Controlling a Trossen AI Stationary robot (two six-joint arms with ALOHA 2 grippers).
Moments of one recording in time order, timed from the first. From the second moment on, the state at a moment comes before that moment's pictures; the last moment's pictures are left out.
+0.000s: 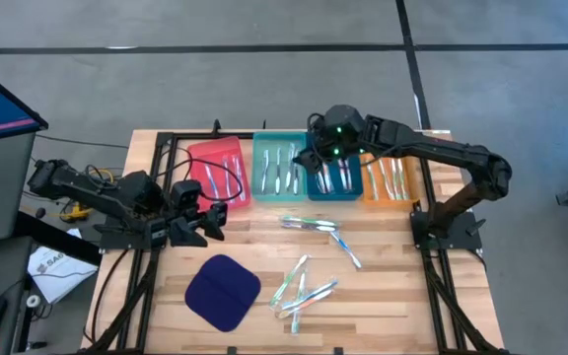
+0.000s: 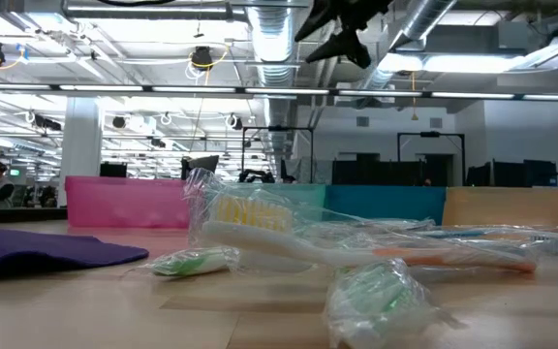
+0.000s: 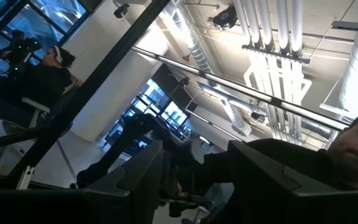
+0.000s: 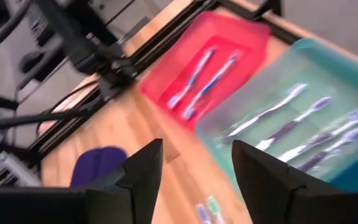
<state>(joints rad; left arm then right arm) -0.25 0.94 0.68 0.72 0.34 -0.85 -0.29 1.52 1.49 -0.59 -0.11 0.50</state>
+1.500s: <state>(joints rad) -0.25 0.94 0.68 0.56 0.33 -0.85 0.20 1.80 1.48 -0.95 -0.13 0.32</state>
